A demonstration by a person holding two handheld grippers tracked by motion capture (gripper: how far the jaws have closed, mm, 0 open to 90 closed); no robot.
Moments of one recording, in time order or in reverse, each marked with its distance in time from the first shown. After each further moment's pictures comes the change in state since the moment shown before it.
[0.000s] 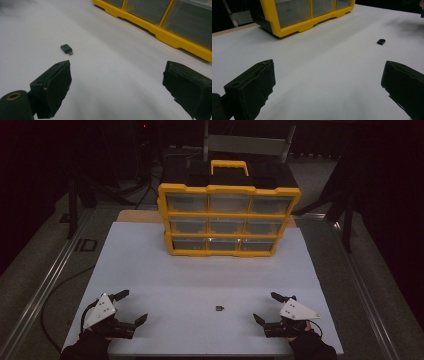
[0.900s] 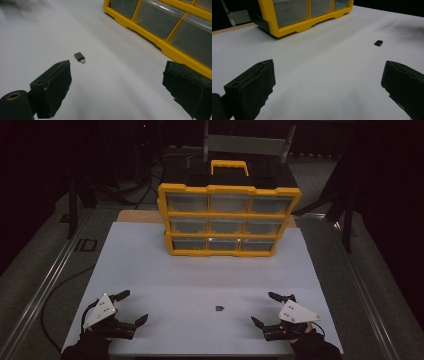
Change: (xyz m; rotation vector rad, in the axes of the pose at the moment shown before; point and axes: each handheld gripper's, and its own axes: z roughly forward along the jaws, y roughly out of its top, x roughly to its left) left arm -0.001 0.000 0.001 -0.001 -0.014 -0.017; right arm 0.011 0.023 -0.011 -0.008 0.043 -0.081
